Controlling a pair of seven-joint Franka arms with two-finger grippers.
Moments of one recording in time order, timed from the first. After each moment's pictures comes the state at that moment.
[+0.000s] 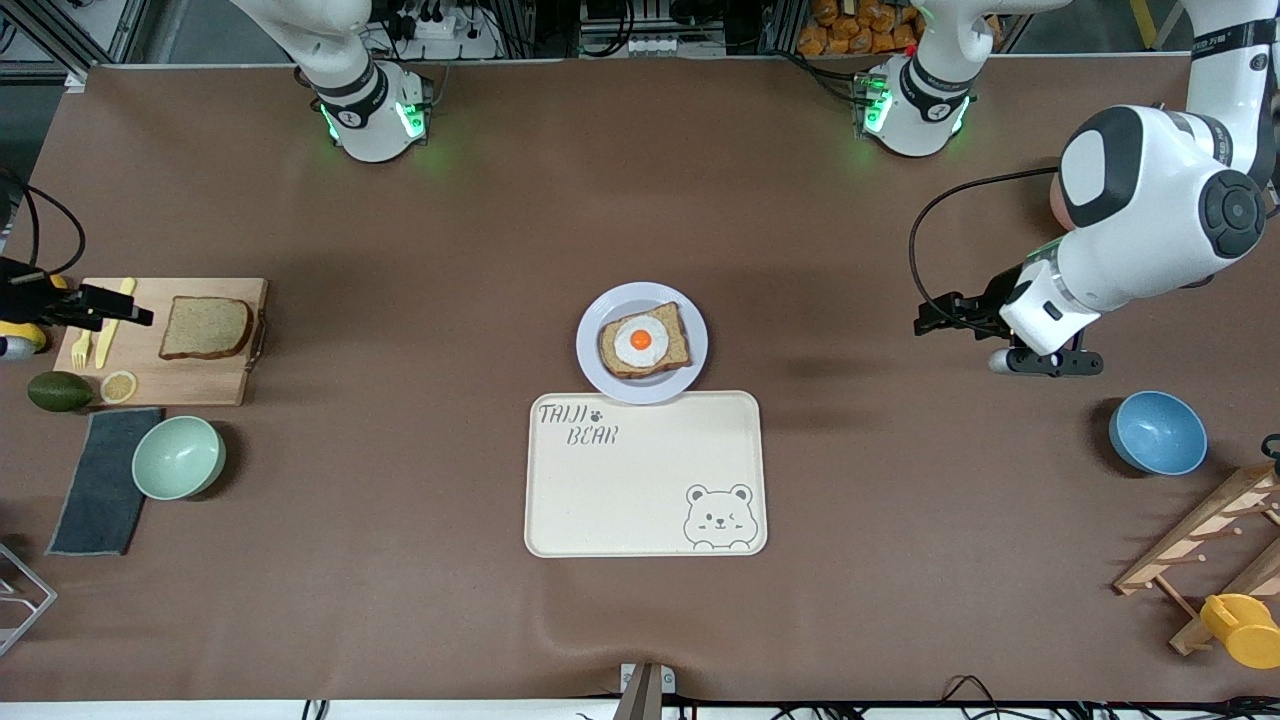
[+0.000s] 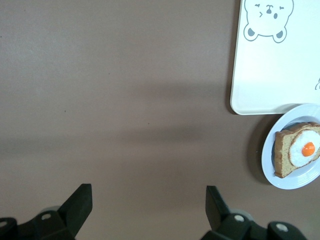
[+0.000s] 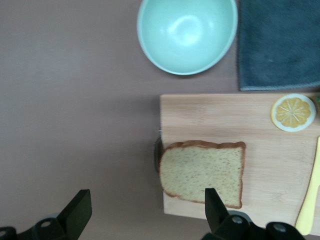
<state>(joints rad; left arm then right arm) -0.01 0.07 -0.12 -2.02 -0.27 2.01 -0.02 -0.41 0.18 -0.08 -1.97 0.19 1.95 -0.54</state>
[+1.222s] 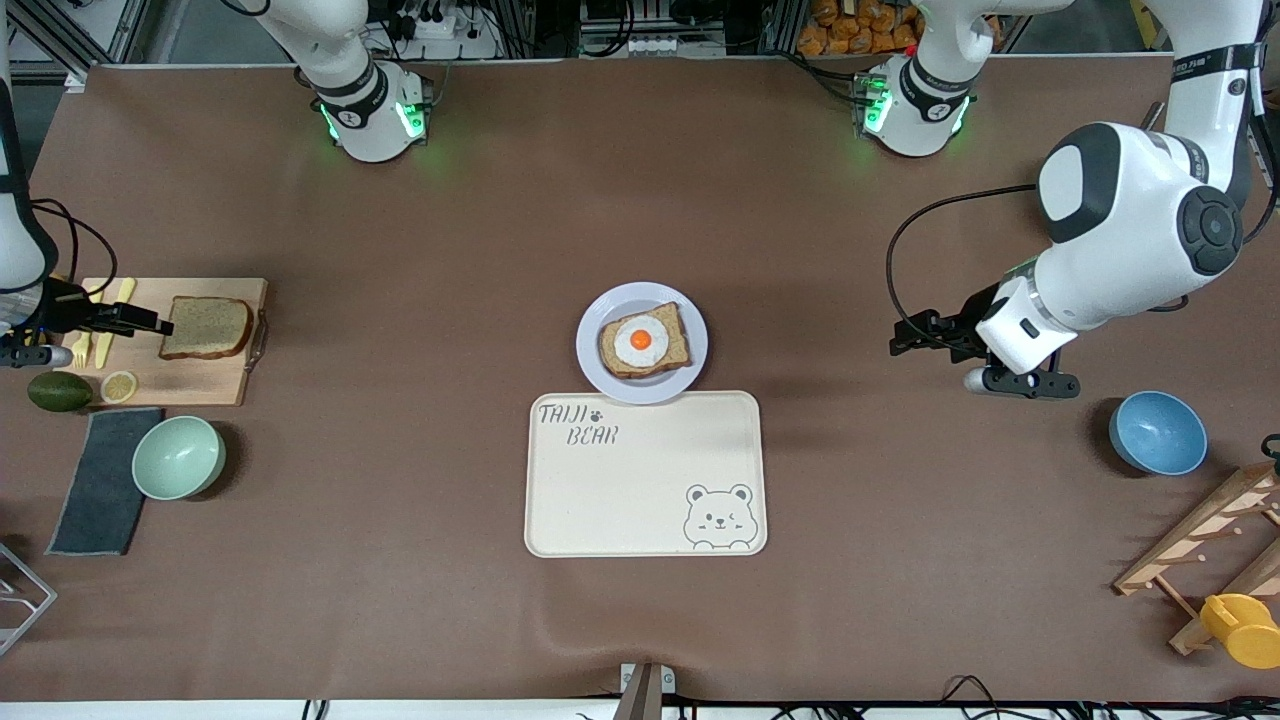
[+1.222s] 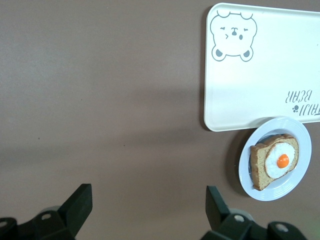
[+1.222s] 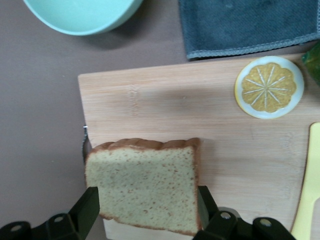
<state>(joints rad) -0.05 0.14 -0.13 -1.92 -0.30 2.05 -0.02 -0.53 0.37 -0.08 -2.01 0.19 2.14 -0.67</state>
